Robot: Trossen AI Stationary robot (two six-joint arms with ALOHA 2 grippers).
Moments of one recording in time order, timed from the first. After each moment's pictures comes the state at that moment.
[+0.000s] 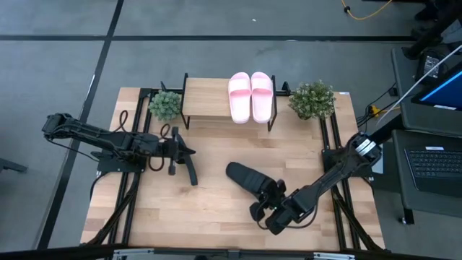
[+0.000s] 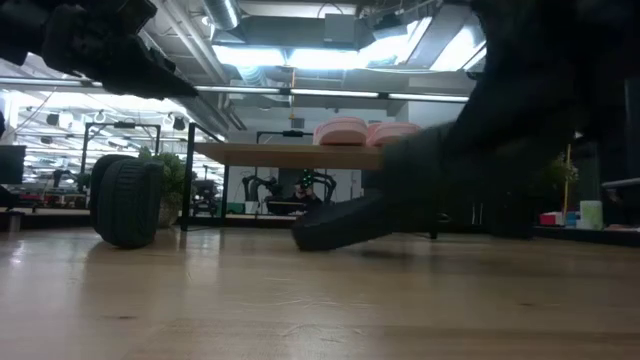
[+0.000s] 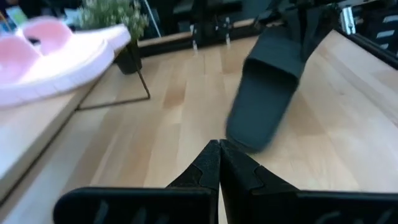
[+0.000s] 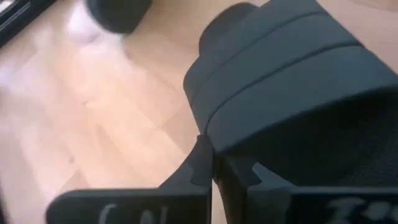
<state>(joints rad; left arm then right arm) -0.15 0.68 0.28 0.09 -0.24 0.12 0.69 1.83 1.14 -0.46 0.77 1.45</state>
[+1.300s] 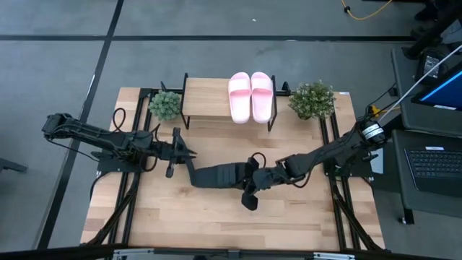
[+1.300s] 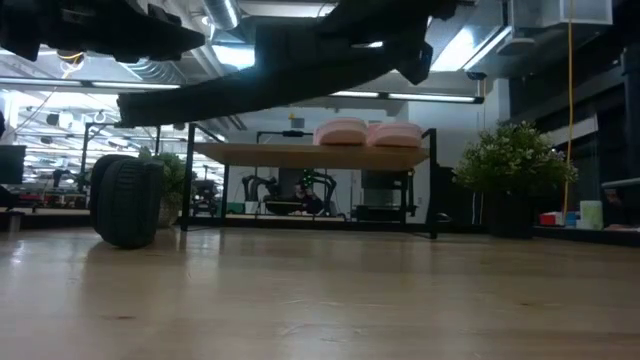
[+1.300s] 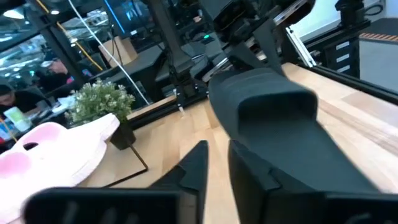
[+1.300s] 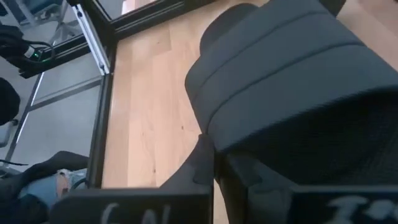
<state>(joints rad) -0.15 0.68 0.28 0.29 -0.09 0.38 0.37 1.67 1.14 -0.06 0.22 0.56</state>
